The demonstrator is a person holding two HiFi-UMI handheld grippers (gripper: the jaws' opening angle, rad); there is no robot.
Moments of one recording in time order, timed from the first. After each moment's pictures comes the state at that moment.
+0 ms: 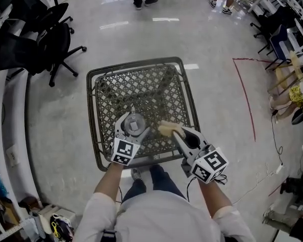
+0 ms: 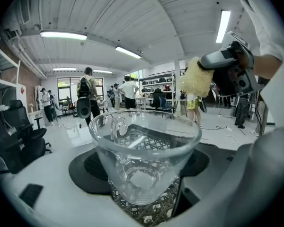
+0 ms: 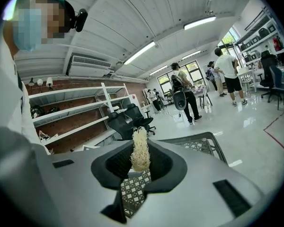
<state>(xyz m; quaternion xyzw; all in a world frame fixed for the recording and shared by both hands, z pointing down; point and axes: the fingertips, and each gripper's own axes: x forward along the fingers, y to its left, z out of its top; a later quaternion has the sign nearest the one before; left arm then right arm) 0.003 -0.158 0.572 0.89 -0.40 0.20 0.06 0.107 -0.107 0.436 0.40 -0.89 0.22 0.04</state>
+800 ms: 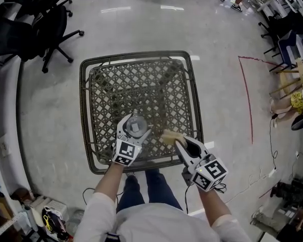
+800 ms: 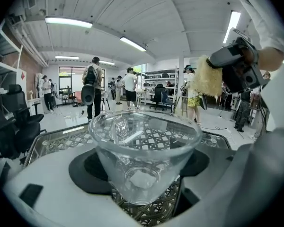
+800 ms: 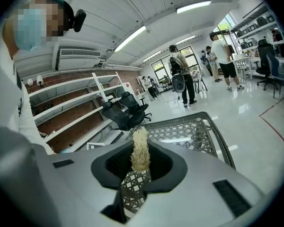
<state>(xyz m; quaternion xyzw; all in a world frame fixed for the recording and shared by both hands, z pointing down) 0.007 -0.174 0.668 0.88 -0.40 0.21 0.12 0.112 -0.124 0.520 0.40 -0.86 0.29 0.10</state>
